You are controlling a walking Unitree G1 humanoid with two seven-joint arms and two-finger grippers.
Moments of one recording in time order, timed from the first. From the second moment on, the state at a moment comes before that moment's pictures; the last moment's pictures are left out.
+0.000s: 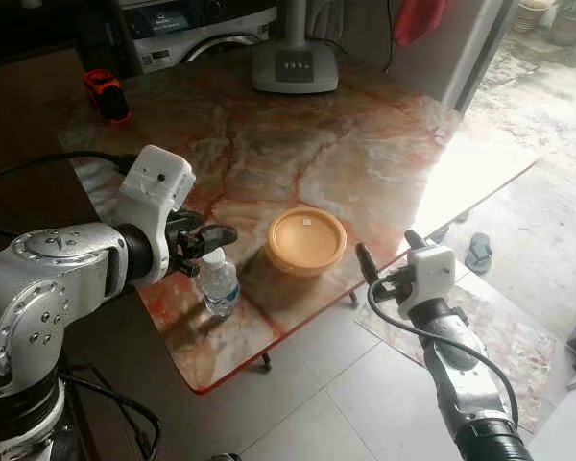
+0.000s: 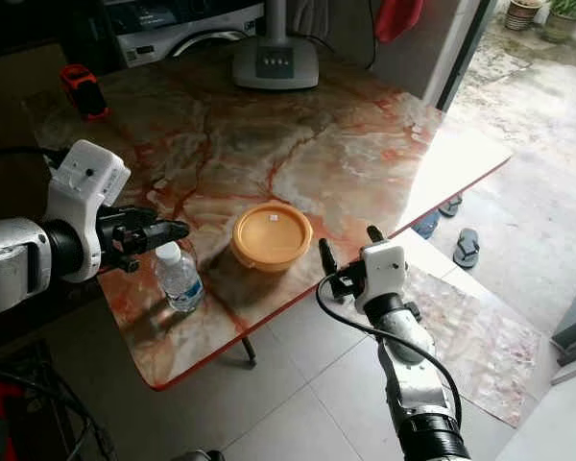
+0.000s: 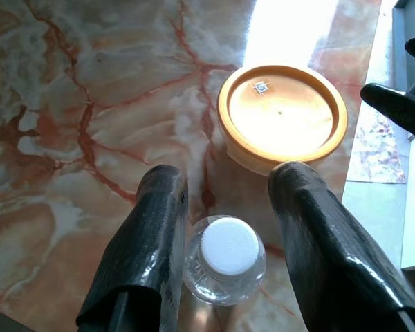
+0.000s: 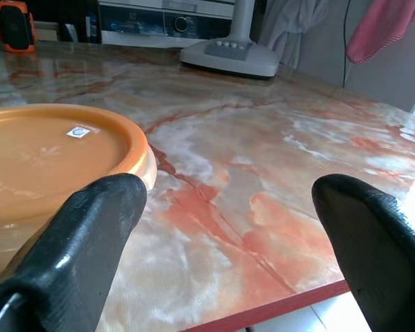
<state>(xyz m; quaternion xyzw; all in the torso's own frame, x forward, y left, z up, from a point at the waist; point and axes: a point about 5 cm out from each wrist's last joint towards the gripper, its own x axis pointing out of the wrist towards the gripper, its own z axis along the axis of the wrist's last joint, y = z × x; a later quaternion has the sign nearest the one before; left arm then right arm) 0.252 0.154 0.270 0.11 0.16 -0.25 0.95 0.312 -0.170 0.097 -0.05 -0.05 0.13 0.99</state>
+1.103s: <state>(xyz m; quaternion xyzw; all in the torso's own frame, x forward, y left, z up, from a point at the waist) 0.254 0.151 0.257 0.13 0.19 -0.23 0.95 0.314 -0.174 0.098 -0.06 -0.05 0.13 0.99</state>
